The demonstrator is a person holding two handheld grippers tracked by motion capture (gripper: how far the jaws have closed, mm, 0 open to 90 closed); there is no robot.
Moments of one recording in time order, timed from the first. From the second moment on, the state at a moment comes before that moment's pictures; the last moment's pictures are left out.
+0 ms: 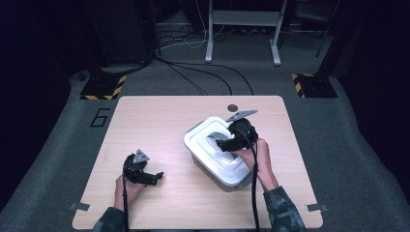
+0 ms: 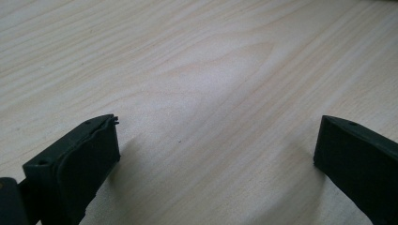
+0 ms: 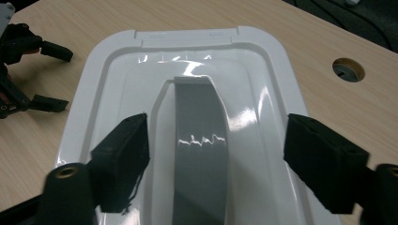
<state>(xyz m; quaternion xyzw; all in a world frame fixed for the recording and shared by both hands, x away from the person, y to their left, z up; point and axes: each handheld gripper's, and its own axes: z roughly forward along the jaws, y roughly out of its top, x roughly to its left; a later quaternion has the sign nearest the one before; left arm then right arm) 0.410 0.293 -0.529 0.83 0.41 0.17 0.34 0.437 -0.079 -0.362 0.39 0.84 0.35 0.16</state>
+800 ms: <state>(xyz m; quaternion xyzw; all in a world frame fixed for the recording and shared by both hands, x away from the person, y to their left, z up) 0.410 0.293 -0.529 0.83 0.41 0.17 0.34 0.439 -0.164 -0.353 0.47 0.77 0.37 0.22</state>
